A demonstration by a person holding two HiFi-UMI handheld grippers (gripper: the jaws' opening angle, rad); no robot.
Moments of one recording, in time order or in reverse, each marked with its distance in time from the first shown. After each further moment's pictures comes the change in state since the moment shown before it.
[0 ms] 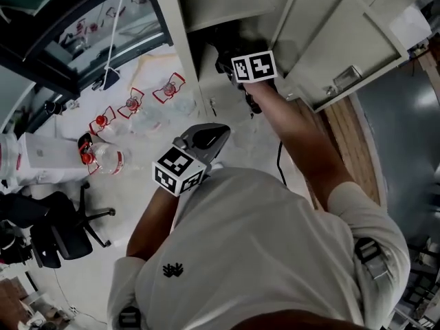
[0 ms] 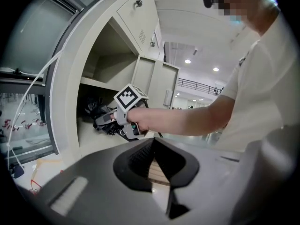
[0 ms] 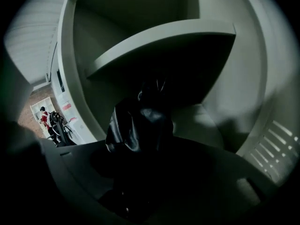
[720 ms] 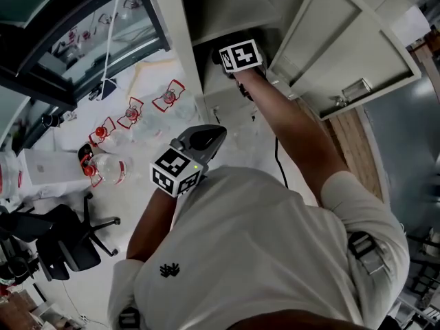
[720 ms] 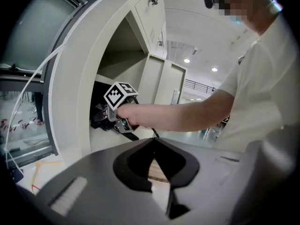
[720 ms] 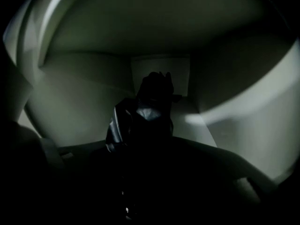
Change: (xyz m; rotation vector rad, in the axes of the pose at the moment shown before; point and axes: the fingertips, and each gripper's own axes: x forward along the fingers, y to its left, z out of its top) left arm 0.000 0.054 0.003 -0.005 0.022 -0.034; right arm 0.068 -0.030 0.046 -0.095 0.034 -0.141
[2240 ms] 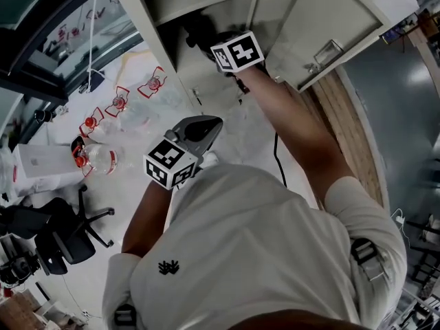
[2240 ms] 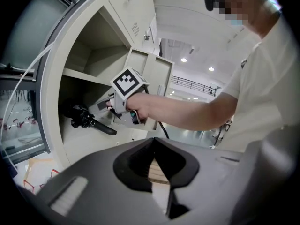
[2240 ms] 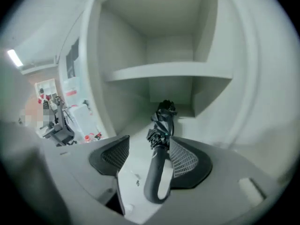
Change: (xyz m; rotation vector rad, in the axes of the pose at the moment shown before) left arm 0.030 -0.081 -0.008 0.009 0.012 -0.036; right arm -0.116 0.016 -0.027 -0.102 -0.062 0.103
